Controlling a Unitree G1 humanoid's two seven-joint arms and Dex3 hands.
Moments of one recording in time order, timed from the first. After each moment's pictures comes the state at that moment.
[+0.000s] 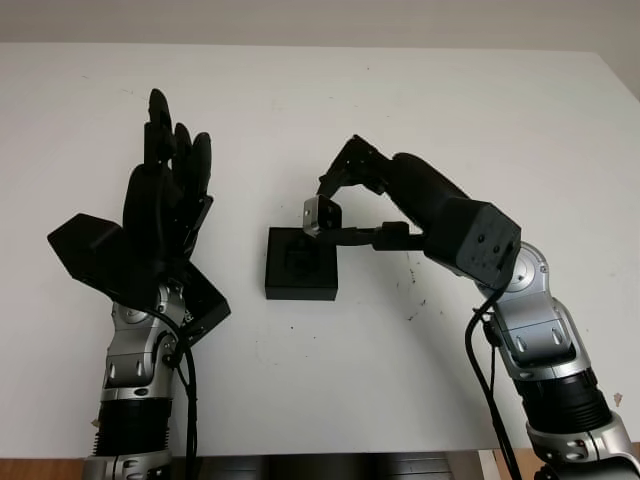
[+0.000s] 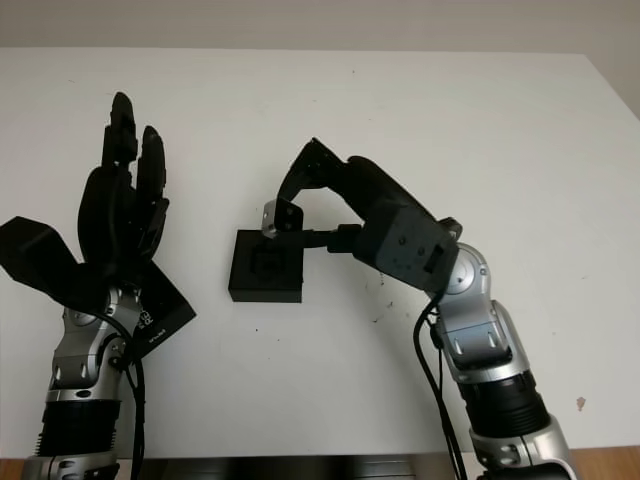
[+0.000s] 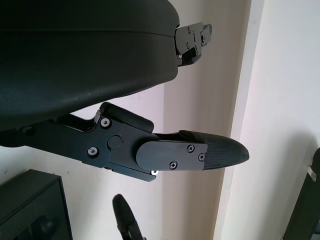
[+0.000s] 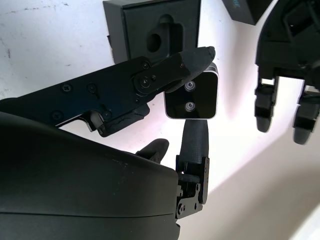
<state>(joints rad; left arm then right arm) -0.35 0.12 0.18 0.06 -0.22 -0.04 -0.09 -0.49 -0.35 0.15 -0.09 -0.20 0.20 0.46</state>
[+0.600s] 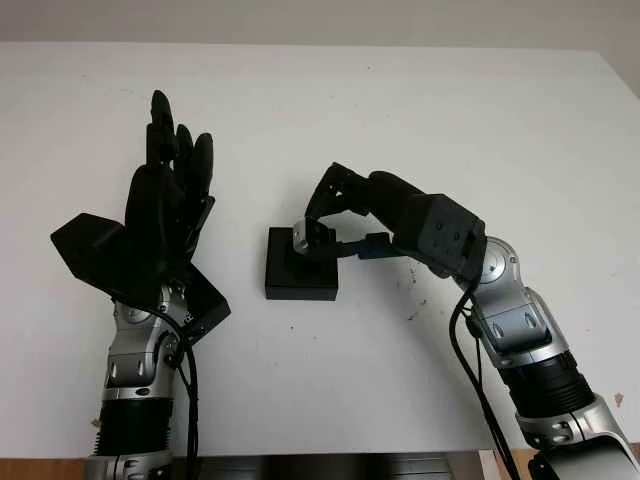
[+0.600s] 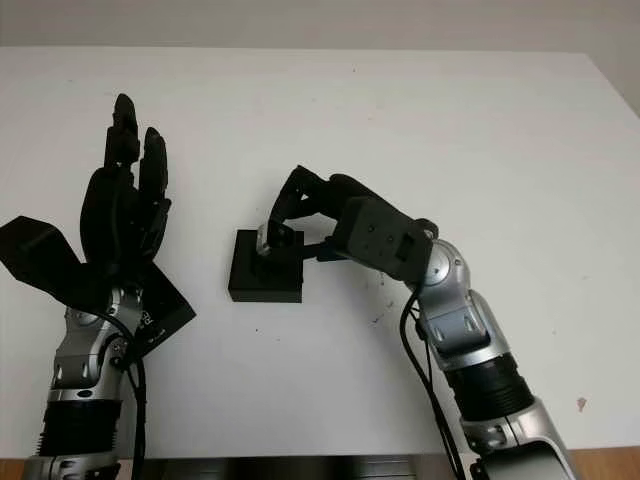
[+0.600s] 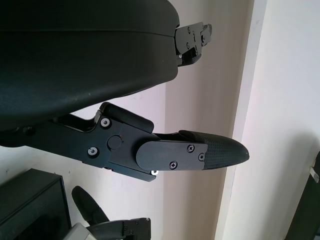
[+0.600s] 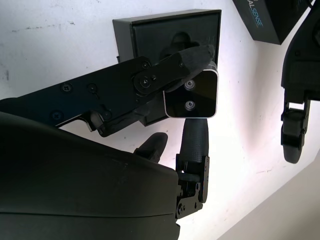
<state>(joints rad) -0.35 0.11 0.18 0.06 -0.23 -0.04 -0.09 -0.52 -0.34 0.23 0.01 -0.22 0.23 0.47</state>
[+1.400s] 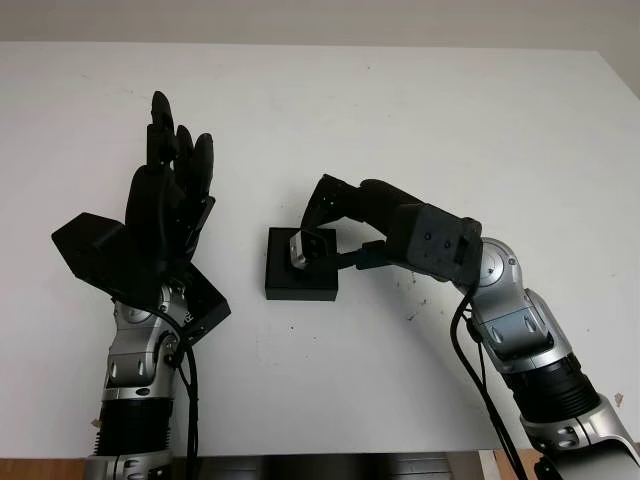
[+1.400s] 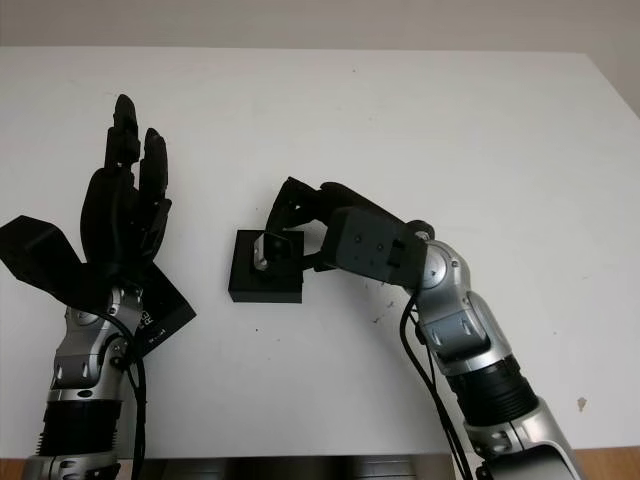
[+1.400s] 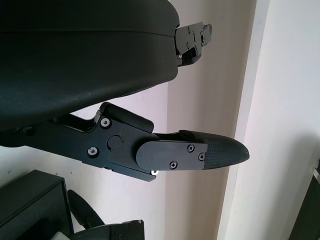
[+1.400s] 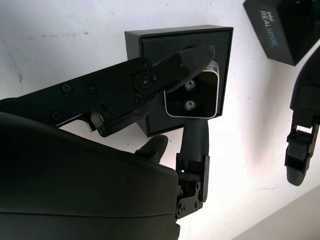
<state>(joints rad) -0.35 0.11 0.18 0.06 -0.22 -0.03 -0.08 -0.51 -0.37 0.27 -0.05 -0.29 0.24 0.51</state>
